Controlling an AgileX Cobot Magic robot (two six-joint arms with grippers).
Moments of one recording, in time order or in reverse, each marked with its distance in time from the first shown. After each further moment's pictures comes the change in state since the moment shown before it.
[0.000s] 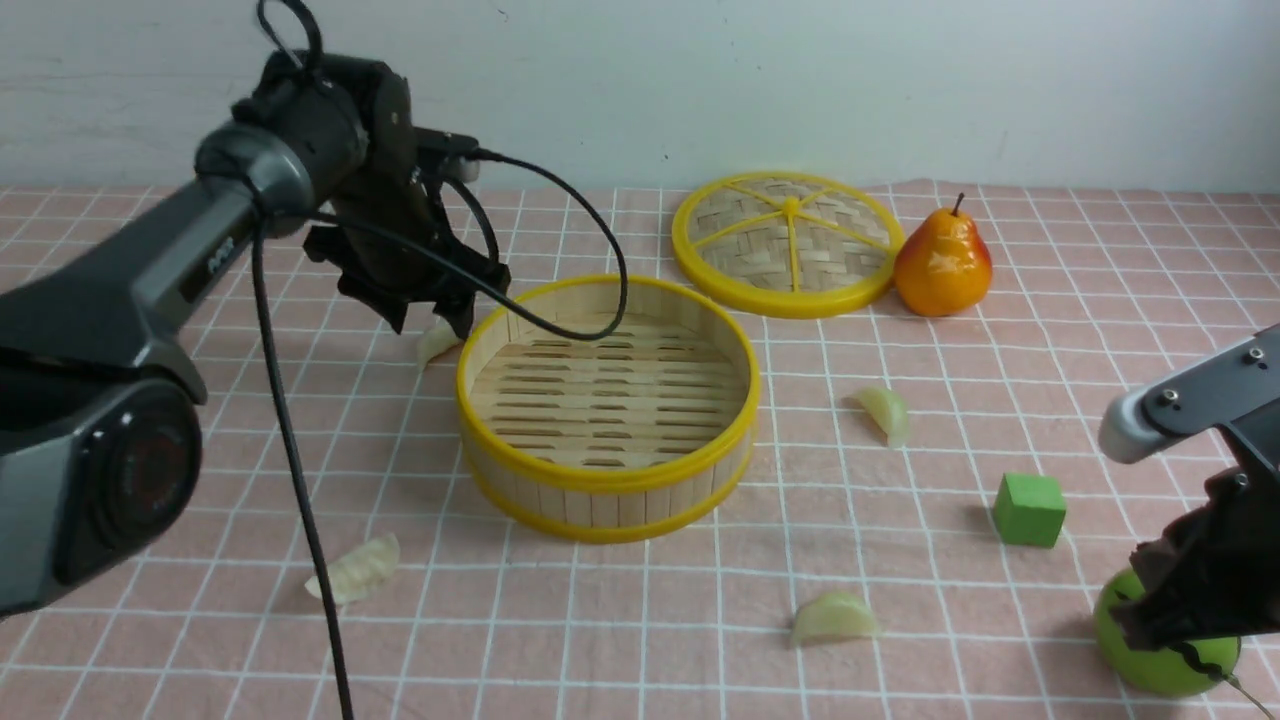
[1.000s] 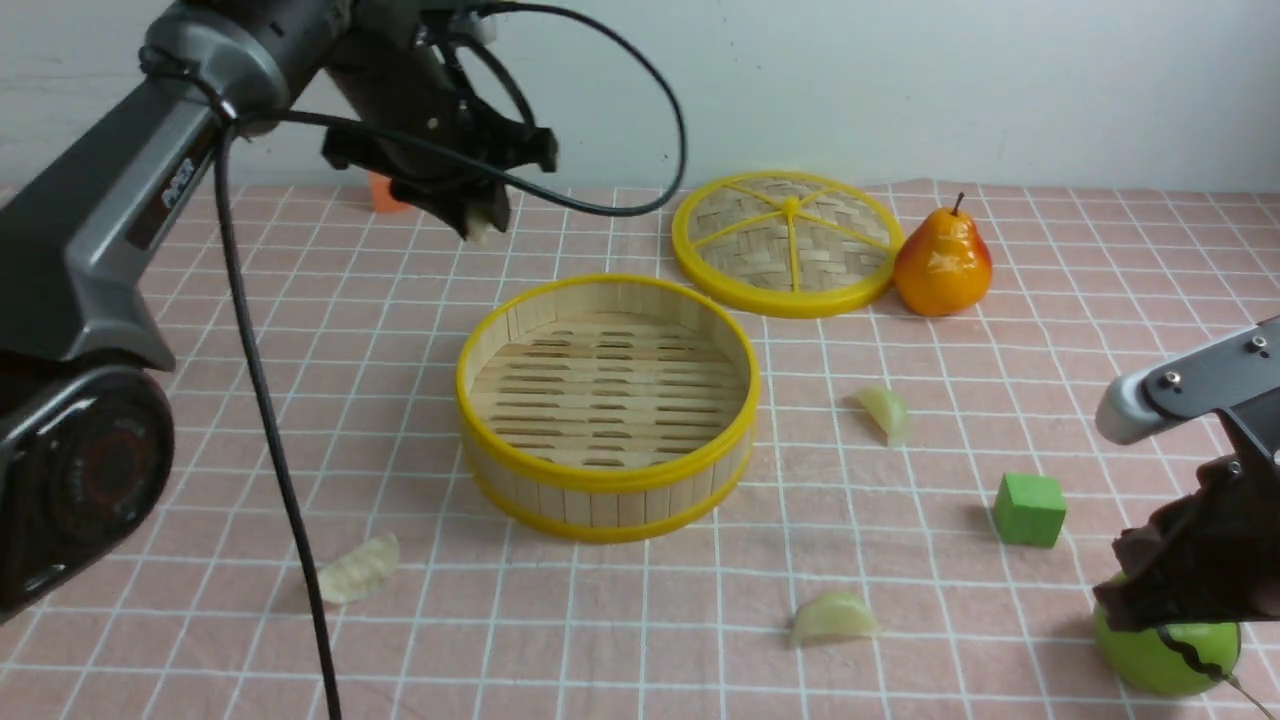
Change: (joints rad) right arm 0.000 0.004 0.000 0.081 -0.037 0.000; left arm -0.103 -0.165 -0.079 -0.127 0.127 -0.148
